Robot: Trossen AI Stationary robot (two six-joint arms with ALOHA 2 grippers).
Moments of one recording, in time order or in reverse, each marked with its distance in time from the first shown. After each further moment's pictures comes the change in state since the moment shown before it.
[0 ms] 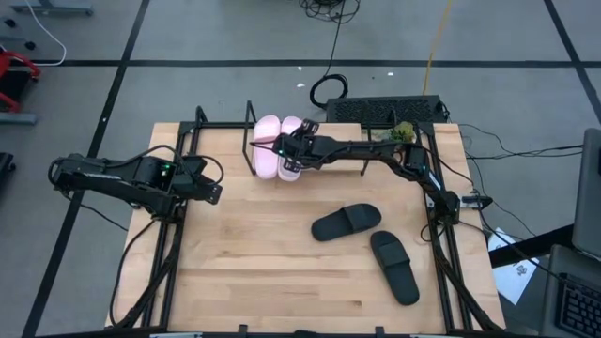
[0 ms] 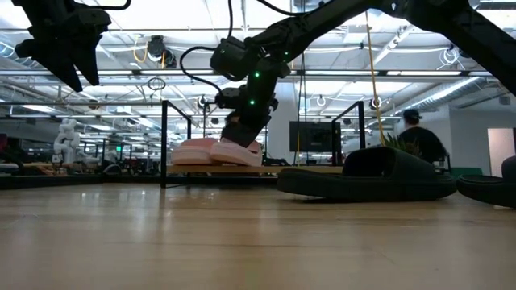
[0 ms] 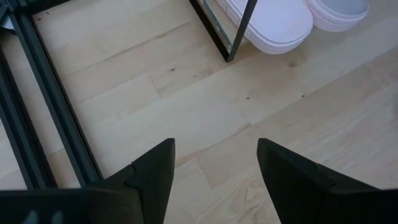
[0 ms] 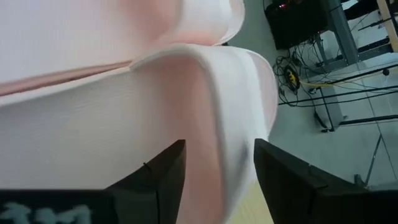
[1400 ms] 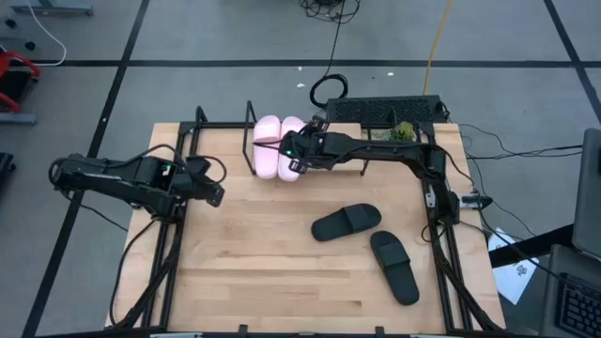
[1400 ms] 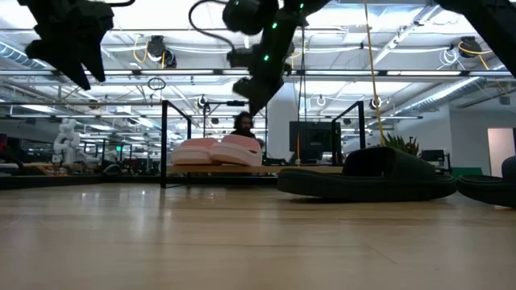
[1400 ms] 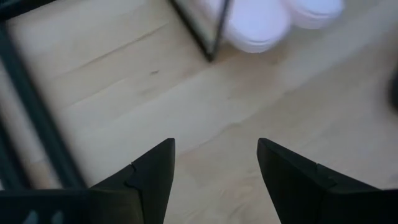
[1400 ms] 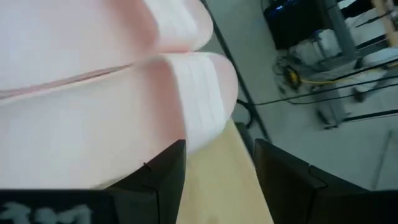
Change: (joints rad) left arm 0.000 0.002 0.000 0.073 0.031 0.075; right arm 0.067 -0.183 0.002 -0.229 0.027 0.083
